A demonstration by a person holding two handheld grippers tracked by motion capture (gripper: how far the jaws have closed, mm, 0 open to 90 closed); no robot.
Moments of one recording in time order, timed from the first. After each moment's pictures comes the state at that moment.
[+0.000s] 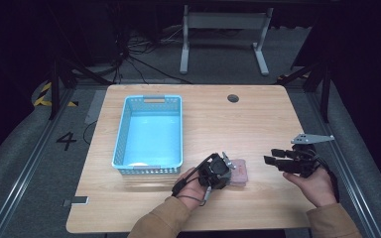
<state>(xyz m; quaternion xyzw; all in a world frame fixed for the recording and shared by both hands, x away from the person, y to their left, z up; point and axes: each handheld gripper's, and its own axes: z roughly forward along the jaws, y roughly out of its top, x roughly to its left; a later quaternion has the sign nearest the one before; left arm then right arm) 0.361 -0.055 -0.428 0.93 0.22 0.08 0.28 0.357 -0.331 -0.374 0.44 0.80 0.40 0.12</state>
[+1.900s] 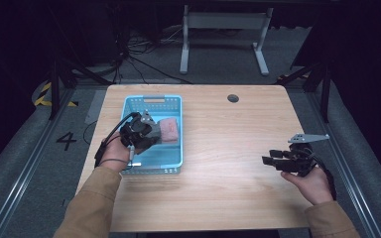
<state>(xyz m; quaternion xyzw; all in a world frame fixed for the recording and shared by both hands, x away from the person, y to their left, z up) 0.443 0.146 -0.369 0.91 0.28 0.15 0.27 0.365 -0.331 -0.385 0.45 0.80 0.39 0.11</state>
